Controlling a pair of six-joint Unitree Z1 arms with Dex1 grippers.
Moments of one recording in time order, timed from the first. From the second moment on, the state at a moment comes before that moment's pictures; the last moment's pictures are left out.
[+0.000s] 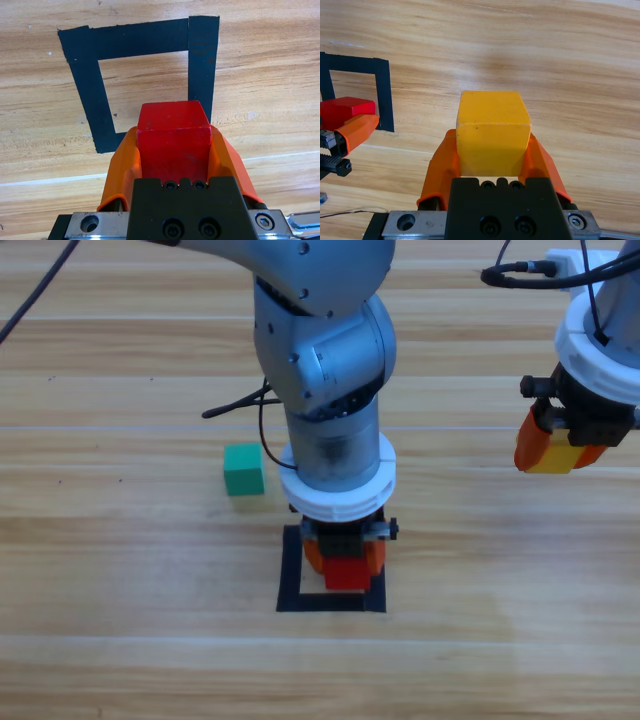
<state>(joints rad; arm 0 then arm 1) -0.89 2.29 -1.85 1.04 -0.02 -0.91 0.70 1.96 -1.57 1.00 -0.02 0.60</state>
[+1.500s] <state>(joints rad) -0.89 2.34 -1.88 1.06 0.05 -0.95 0.70 1.96 -1.57 1.00 -0.02 0.58</state>
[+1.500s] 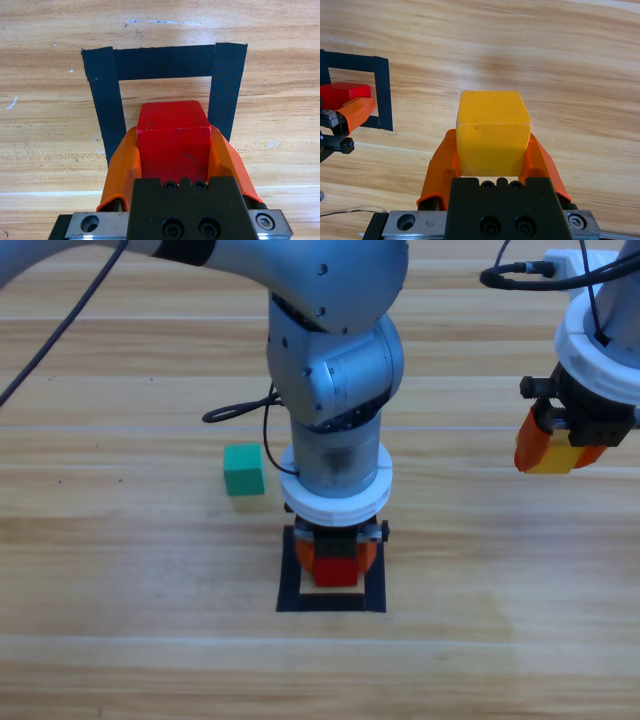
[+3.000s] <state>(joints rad) -0.03 1.72 -1.79 1.19 -0.35 0.26 0.95 2.34 -2.30 1.49 0.08 0.94</state>
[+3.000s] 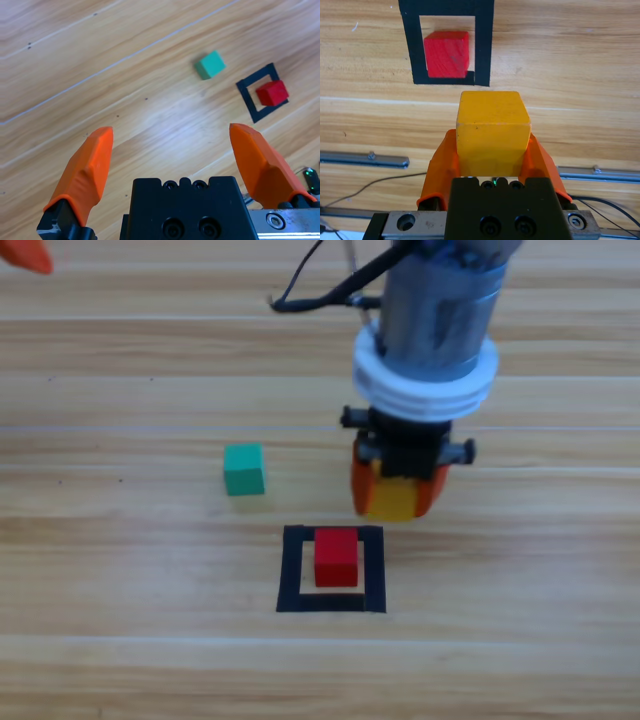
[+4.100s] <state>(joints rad) 0.02 1.56 -1.47 0.93 -0.35 0.13 0.99 2.55 -2.48 1.49 0.06 1.02</state>
